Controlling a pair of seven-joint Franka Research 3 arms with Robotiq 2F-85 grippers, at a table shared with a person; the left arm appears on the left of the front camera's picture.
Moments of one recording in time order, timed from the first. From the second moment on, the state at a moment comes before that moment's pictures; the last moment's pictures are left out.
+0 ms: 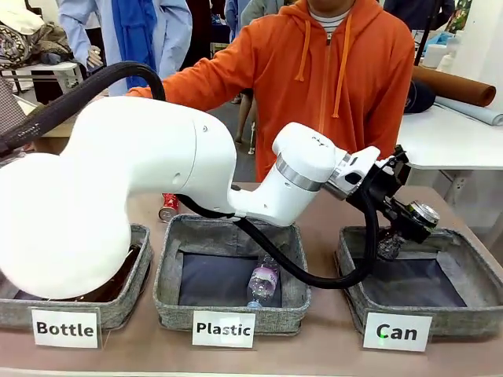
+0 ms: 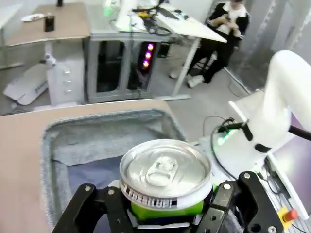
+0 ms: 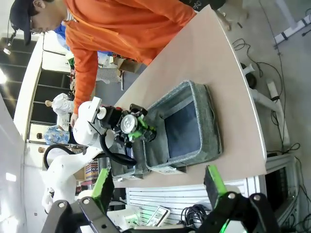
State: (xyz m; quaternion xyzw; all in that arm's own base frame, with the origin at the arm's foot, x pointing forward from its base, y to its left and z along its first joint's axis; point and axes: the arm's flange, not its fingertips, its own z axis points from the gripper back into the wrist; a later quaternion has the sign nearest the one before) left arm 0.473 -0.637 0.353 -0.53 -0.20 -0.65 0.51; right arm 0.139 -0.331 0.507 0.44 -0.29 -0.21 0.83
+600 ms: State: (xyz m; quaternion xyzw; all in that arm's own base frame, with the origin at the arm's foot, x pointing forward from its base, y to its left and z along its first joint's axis) left arm 0.467 -0.635 0.355 -0.54 -0.16 -0.65 0.51; right arm 0.139 -0.331 0.507 0.44 -0.29 -0.21 0.83
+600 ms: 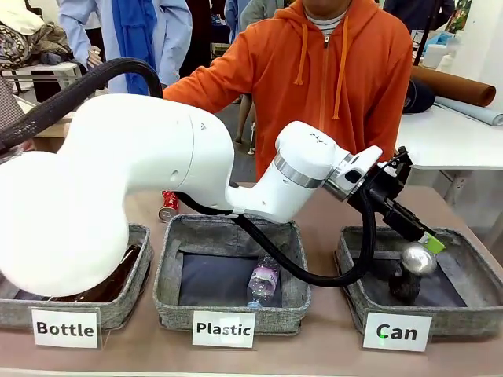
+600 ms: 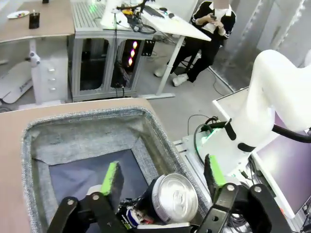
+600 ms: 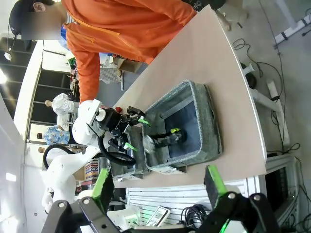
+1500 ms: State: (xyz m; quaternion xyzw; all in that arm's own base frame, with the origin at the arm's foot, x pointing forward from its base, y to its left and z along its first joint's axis) left arm 0.366 -0.650 0.378 -0.38 -0.08 -0.79 0.47; right arm 0.138 -0.331 0.507 0.44 -0.29 -0.21 0.82
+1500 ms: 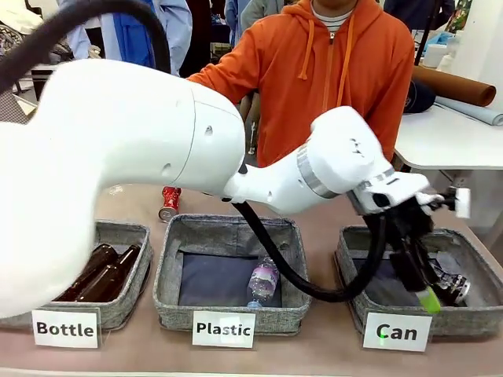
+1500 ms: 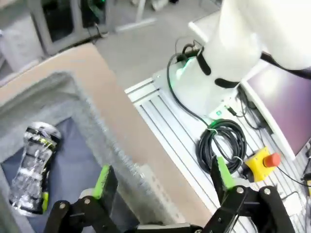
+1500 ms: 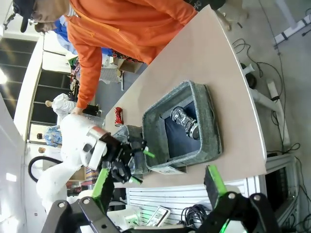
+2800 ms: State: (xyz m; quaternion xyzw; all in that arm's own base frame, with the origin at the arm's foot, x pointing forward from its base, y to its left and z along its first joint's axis) left arm 0.308 -0.697 0.455 -0.34 -0.10 -0.80 0.49; right arm 0.182 -0.297 0.514 0.42 -0.25 -0.24 0.84
